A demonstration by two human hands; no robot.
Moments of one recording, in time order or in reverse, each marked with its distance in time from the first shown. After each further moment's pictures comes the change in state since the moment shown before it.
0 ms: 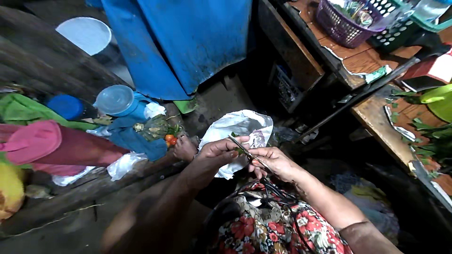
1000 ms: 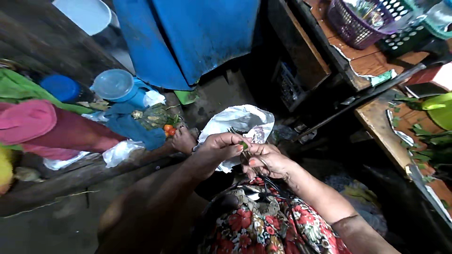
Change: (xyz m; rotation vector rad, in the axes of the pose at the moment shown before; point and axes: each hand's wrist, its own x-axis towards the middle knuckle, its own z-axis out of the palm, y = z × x) left_hand -0.001 0.003 0.005 0.005 0.012 -0.006; right_hand 0.016 0.006 0.012 0.283 -0.200 0.075
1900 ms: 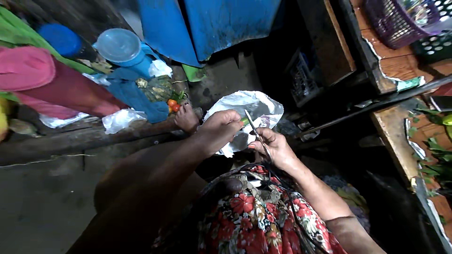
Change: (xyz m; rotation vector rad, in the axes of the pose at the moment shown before) left_hand 0.001 0.018 0.005 0.504 0.297 -0.343; right_hand -0.001 0.009 -0.002 -0.726 0.367 -0.129
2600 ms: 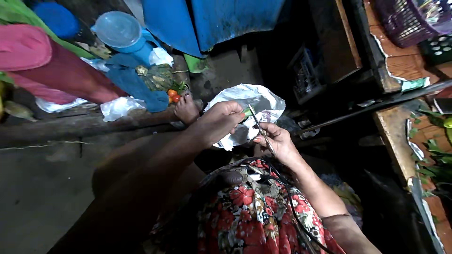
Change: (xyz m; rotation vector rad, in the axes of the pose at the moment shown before) left_hand -0.001 0.004 0.001 -0.060 -0.002 -0.048; right_hand -0.006 0.010 -0.008 -0.048 0.056 0.077
